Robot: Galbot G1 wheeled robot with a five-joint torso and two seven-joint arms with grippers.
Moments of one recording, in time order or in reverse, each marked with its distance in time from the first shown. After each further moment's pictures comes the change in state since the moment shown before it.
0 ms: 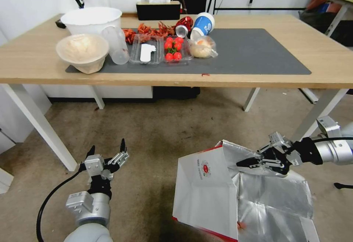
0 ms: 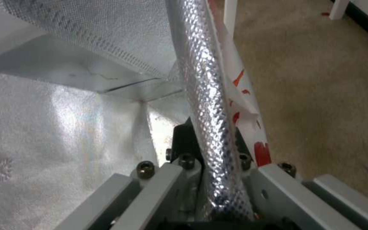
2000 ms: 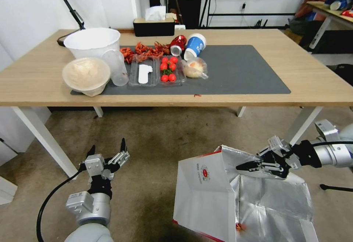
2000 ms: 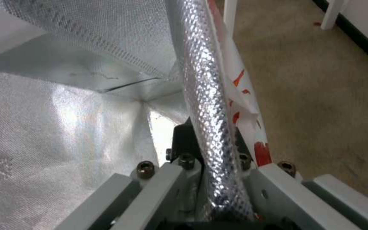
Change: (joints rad) left arm 0.004 -0.005 0.005 -0.010 0.005 -0.004 -0.002; right arm -0.021 0.006 0.008 0.011 -0.029 0.008 -0.004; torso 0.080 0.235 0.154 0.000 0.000
